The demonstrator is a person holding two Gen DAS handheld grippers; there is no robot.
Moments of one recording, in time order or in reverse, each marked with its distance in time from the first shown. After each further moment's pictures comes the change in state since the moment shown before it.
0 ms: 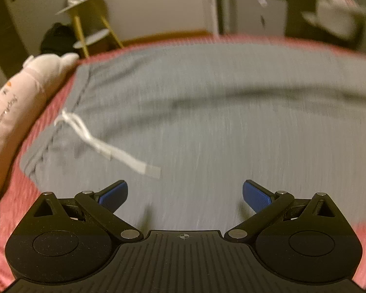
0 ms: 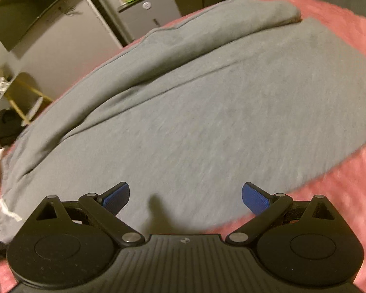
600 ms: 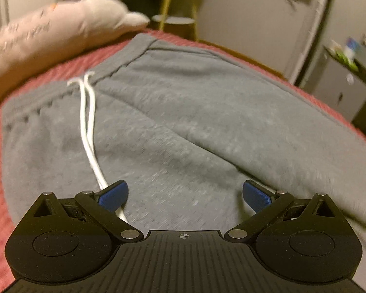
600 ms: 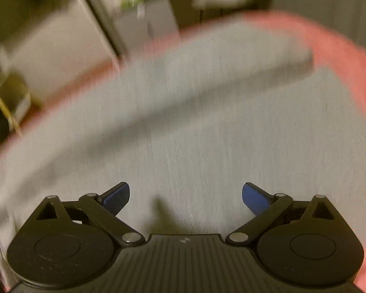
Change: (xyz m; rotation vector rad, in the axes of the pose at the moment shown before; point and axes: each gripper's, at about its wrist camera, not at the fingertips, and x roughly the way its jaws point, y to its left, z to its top) left arm 0.111 0.057 0.028 -0.558 -0.047 0.105; right arm 0.030 -0.005 0.120 -0.021 -0.068 -0.029
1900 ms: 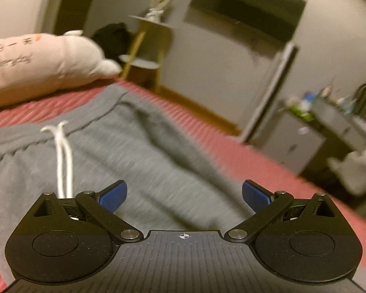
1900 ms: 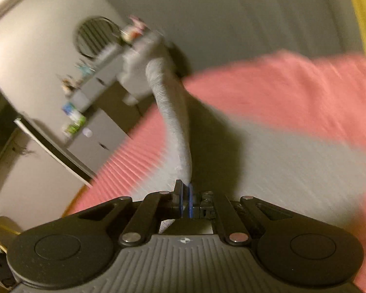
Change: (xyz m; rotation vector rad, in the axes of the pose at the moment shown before) left arm -0.040 0.027 0.032 -0.044 -0.221 -0.300; right arm -0.038 -0.118 -0.039 0.527 -0.343 -0.071
